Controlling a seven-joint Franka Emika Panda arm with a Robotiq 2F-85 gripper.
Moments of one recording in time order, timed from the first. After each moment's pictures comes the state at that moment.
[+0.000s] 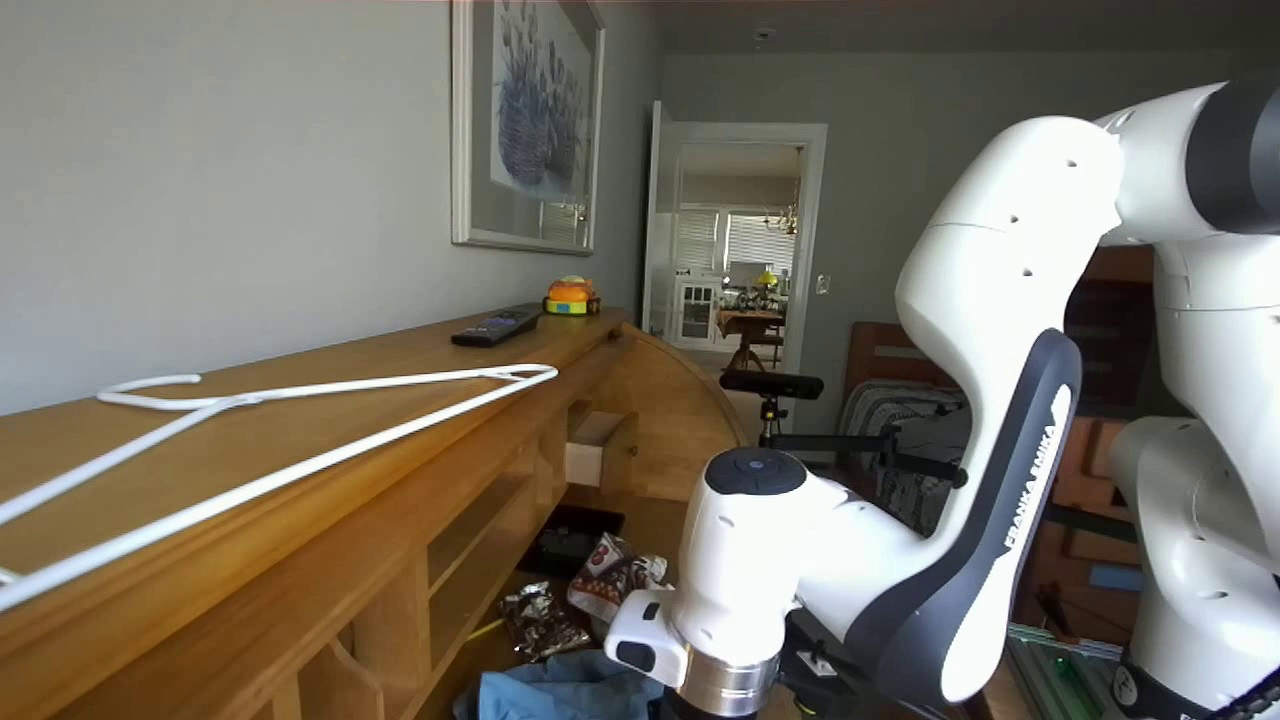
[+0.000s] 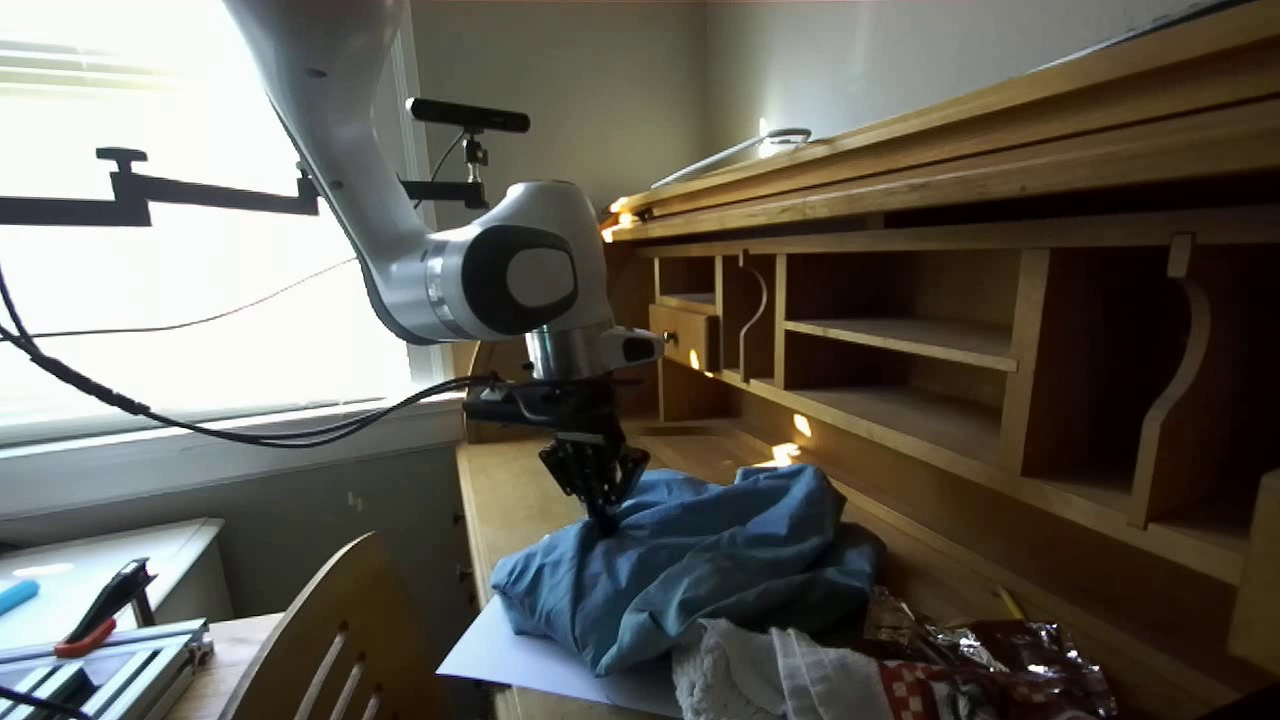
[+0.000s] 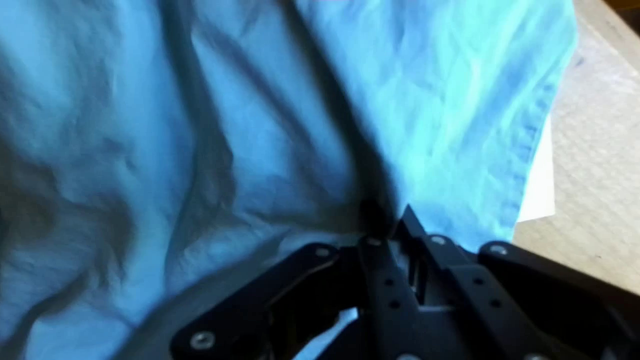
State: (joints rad) arm 0.29 0.31 0.18 -2.36 -0.32 2.74 -0.05
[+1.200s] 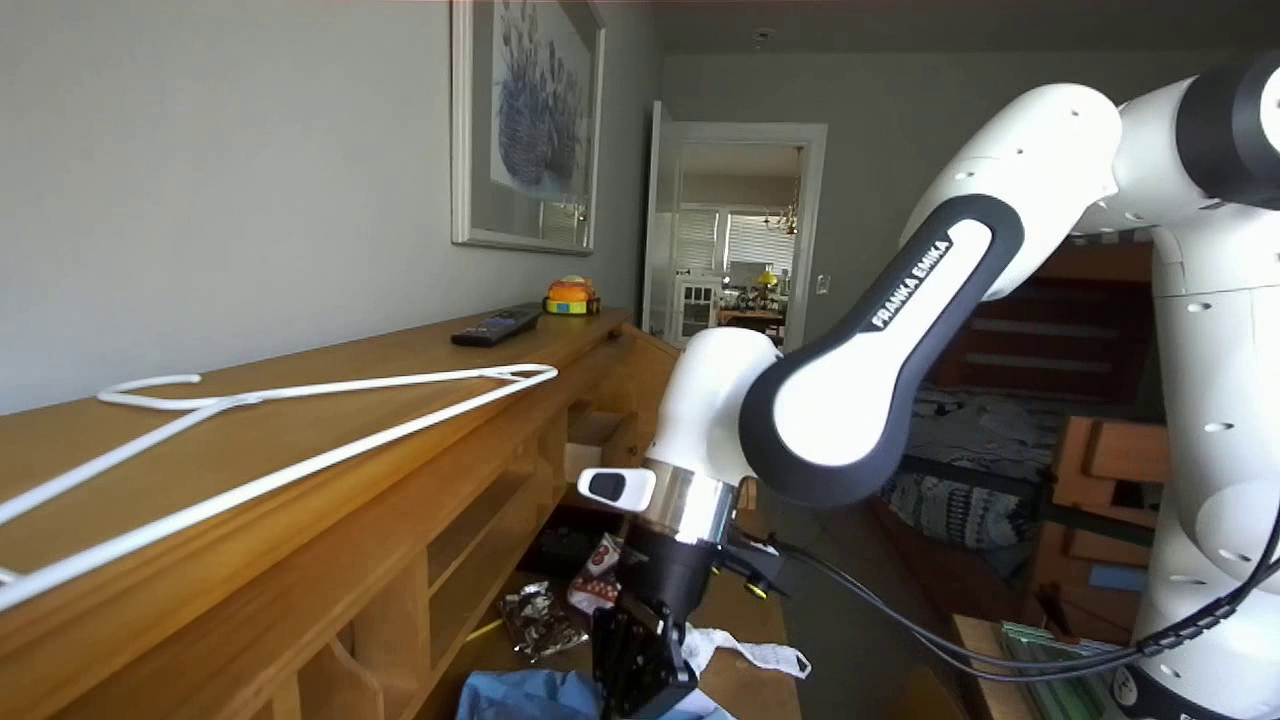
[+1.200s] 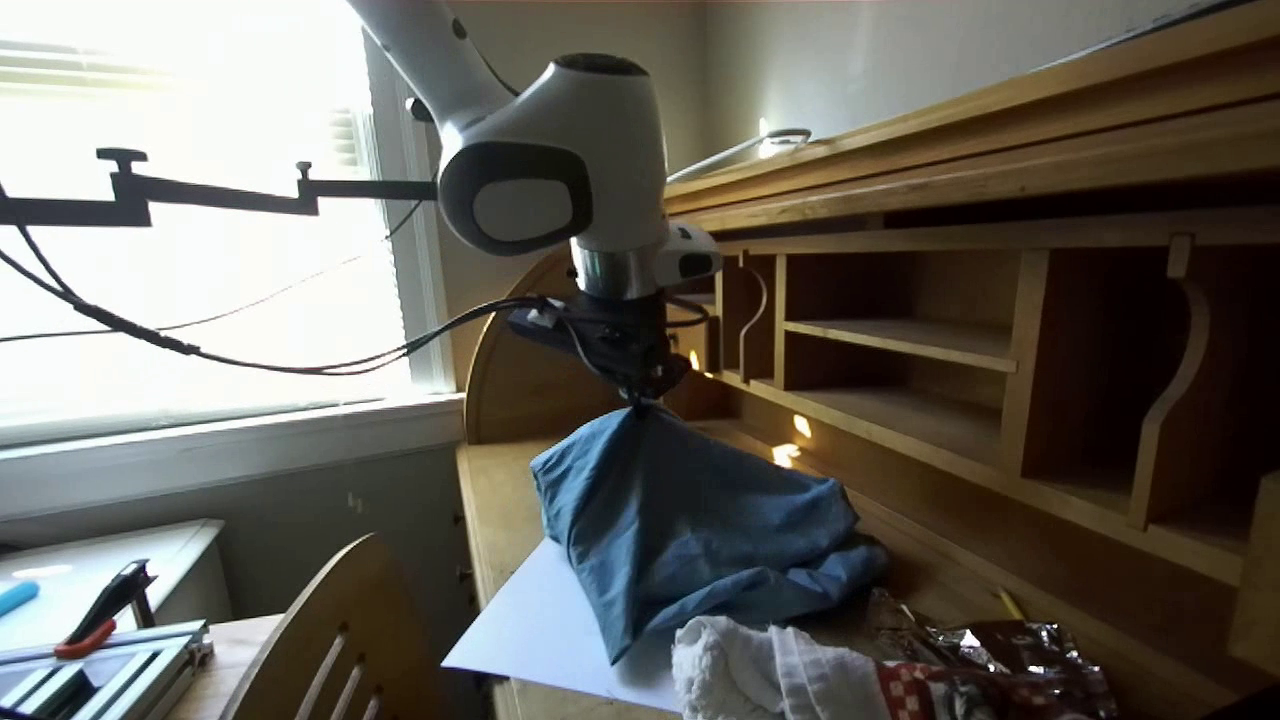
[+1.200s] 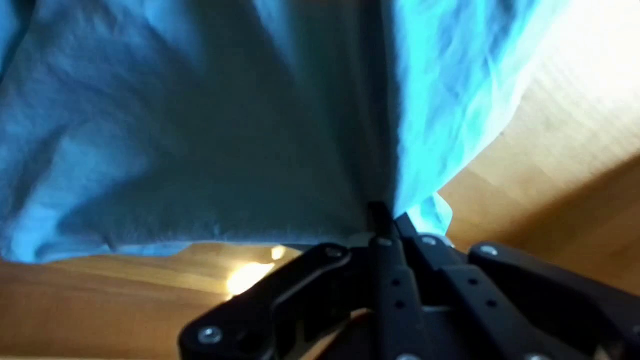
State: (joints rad) arm -0.42 0.24 0.88 -2.31 0.48 2.76 -0.80
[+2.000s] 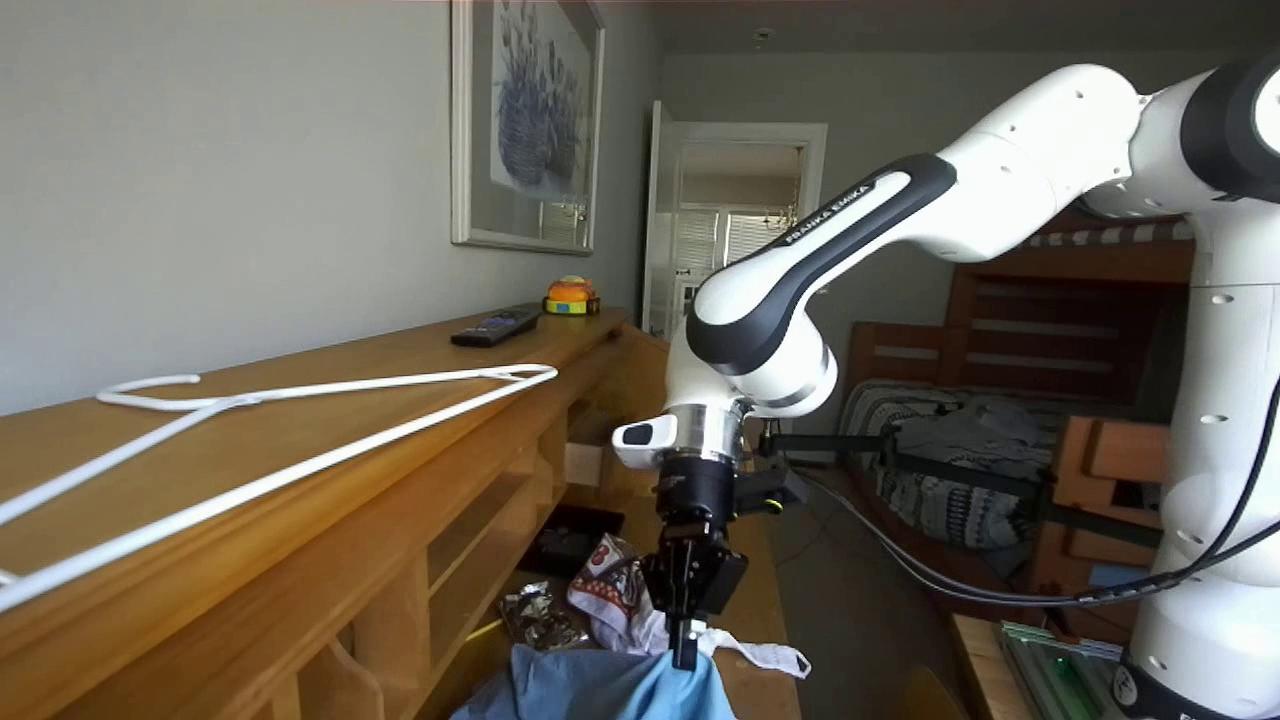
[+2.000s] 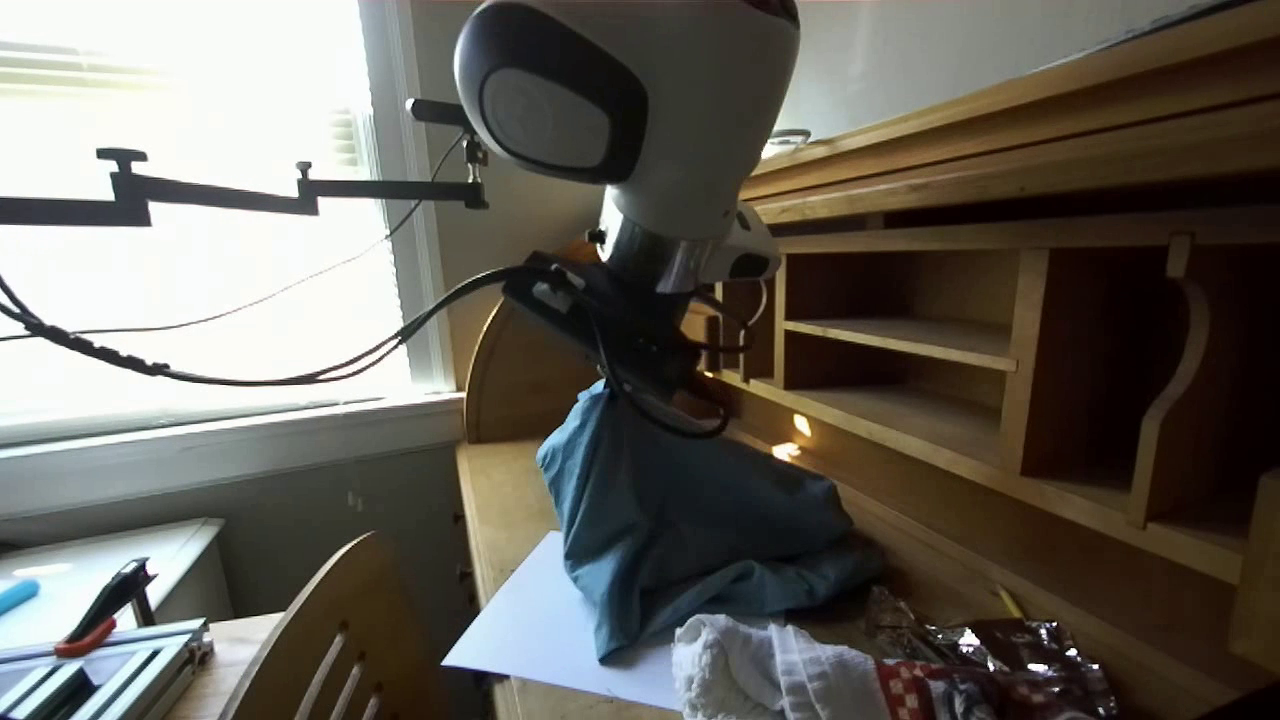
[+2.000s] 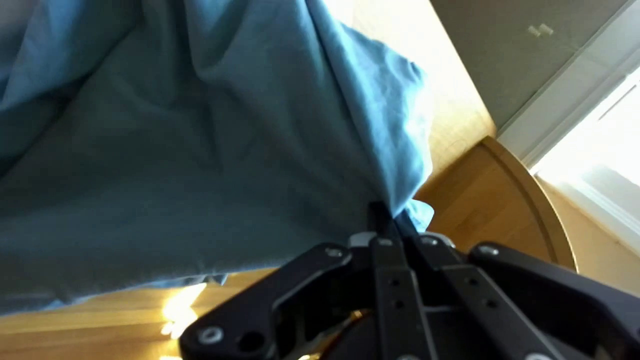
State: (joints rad) arm -0.61 0.11 0.79 -2.27 0.80 2.19 -1.22
